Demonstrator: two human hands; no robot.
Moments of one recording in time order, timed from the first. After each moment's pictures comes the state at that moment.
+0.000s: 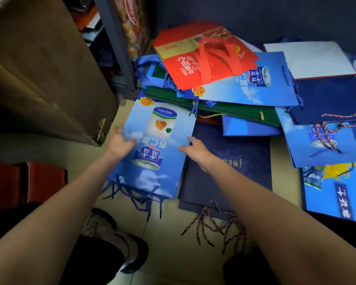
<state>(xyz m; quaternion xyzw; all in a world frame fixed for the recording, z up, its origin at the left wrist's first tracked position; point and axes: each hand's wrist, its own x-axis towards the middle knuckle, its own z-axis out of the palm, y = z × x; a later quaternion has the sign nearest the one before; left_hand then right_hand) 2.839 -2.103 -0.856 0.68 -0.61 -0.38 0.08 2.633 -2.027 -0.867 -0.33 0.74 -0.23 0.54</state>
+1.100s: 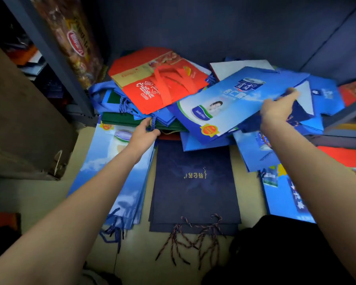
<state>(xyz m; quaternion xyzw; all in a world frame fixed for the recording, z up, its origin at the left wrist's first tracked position) 2.666 -2.104 -0.809 0.54 -0.62 -0.53 0.20 2.396 -2.008 -0.743 -0.06 0.83 -0.54 0.10</state>
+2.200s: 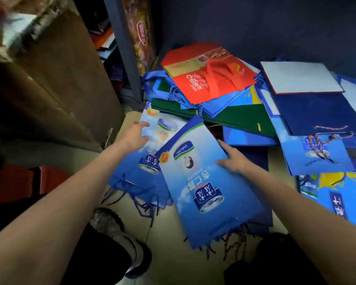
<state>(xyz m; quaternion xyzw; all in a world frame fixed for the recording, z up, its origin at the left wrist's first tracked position) 2.815 -2.118 -0.801 0.58 -0.76 -0.29 -0.02 2.547 -1.990 -0.850 -0.44 0.76 -0.15 0.45</state>
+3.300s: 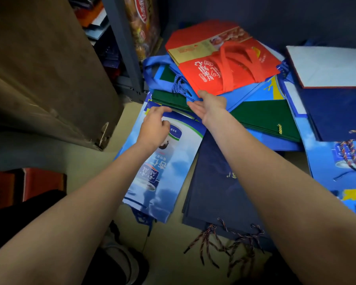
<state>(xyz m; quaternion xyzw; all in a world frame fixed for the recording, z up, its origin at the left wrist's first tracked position) 2.757 -2.138 -0.841 0.59 -0.71 -0.34 0.18 2.614 -2.148 -0.803 0.03 0.64 -0.58 0.50</state>
